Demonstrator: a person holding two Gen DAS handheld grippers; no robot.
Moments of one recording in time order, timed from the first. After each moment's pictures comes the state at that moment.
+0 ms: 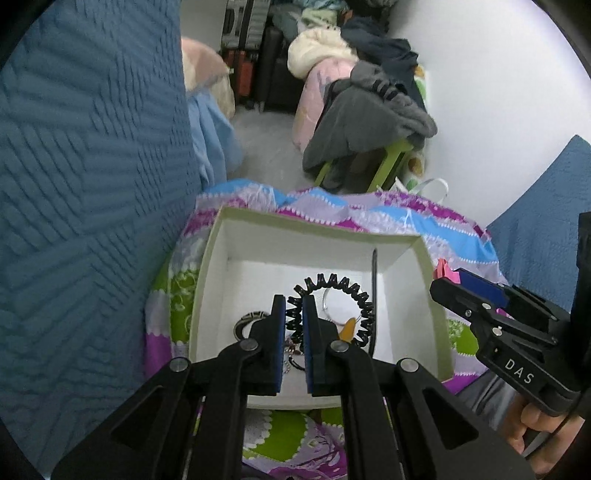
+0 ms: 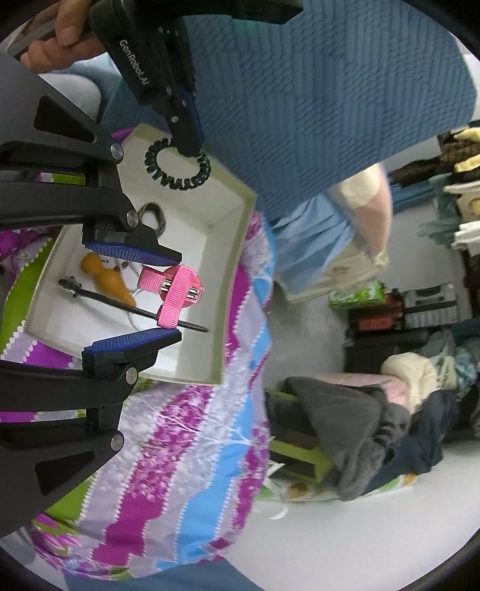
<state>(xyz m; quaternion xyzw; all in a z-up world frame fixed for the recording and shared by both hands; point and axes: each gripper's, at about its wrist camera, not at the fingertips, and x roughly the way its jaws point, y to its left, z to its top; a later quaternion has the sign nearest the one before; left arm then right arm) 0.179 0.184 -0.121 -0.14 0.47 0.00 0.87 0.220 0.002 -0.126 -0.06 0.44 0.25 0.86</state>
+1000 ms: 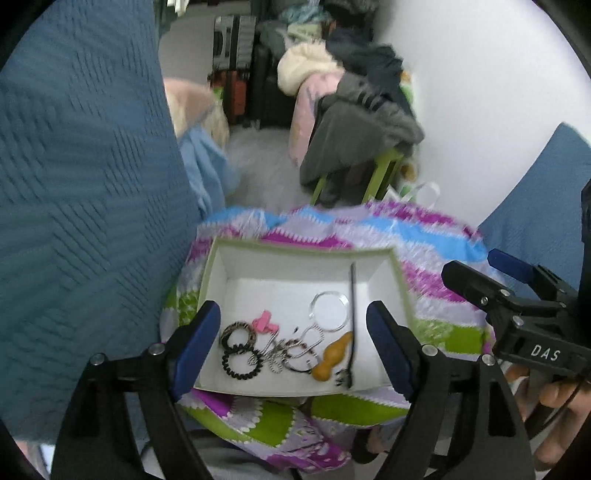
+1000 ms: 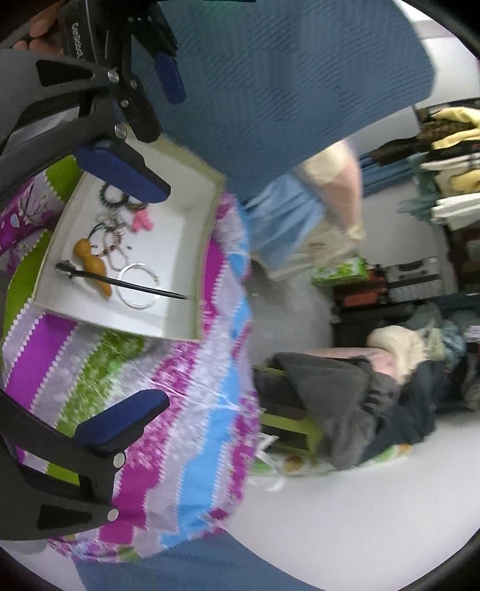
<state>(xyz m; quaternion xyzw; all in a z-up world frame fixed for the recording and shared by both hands) 0.159 0.162 -0.055 -0.10 0.44 0.00 0.89 0.214 -0.034 -0.055 -0.03 0.39 0.22 0.90</state>
